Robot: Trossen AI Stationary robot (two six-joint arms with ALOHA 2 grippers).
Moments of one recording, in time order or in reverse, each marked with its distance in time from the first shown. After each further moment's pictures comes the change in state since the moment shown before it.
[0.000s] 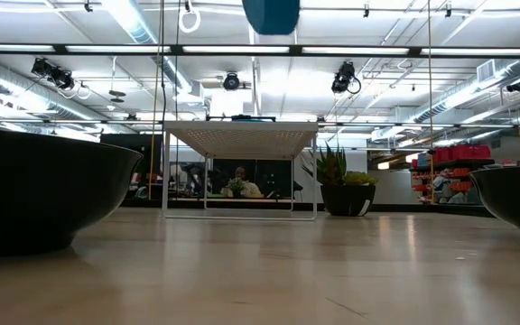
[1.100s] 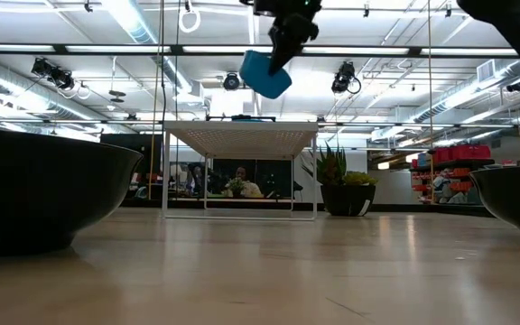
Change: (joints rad) left arm 0.000 0.002 0.000 -0.230 -0.046 0.000; right arm -0.269 0.415 0.462 -0.424 0.264 -0.744
